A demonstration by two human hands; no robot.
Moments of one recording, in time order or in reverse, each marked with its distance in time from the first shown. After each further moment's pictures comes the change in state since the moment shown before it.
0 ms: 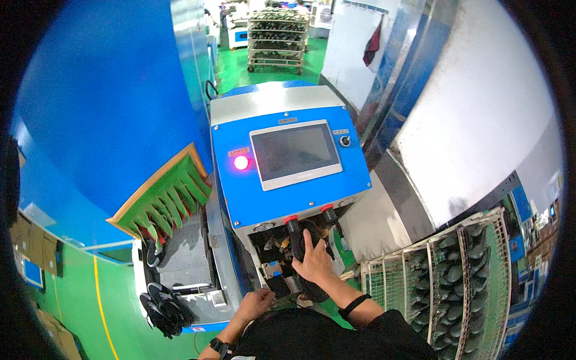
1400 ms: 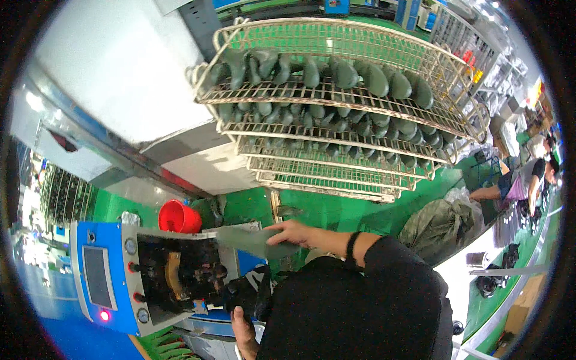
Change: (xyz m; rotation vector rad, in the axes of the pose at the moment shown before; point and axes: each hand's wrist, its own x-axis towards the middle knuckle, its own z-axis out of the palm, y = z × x) left_hand -0.065 0.066 0.090 -0.471 -0.368 -0.218; right_hand -0.354 0.180 0.033 1.867 0.291 0.729
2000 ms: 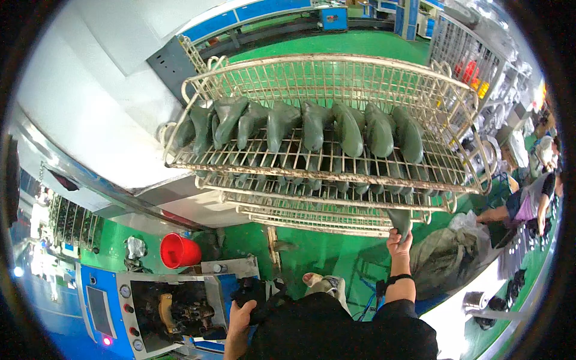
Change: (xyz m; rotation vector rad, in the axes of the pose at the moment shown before) left_hand 0.072 0.029 0.233 0.227 -0.316 -0.027; right_hand -0.235 0.105 -0.413 1.419 0.462 -0.875
